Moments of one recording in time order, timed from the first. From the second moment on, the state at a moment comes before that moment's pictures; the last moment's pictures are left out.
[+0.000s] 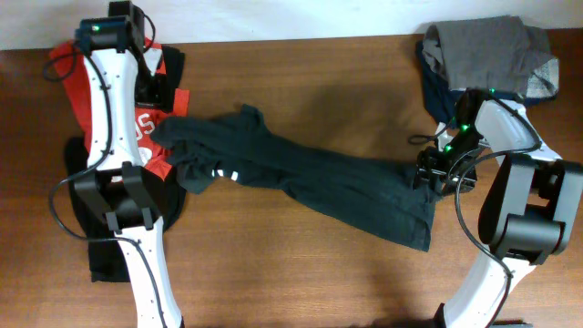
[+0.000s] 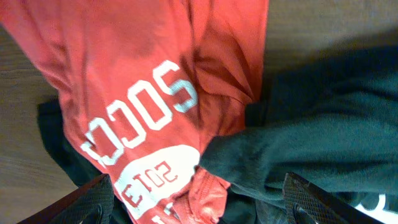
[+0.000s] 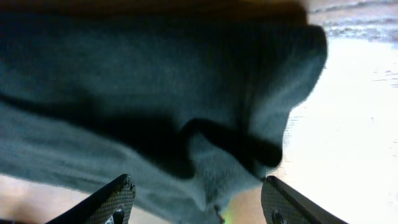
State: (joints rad) left arm 0.08 2.51 2.74 -1.65 -0.15 0.16; right arm -0.21 2.09 1.51 -1.29 -0.19 -0.03
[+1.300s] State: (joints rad) left arm 0.08 2.51 2.89 -1.62 0.08 0.15; right arm -0.40 2.05 1.70 -1.21 -0.20 -0.15
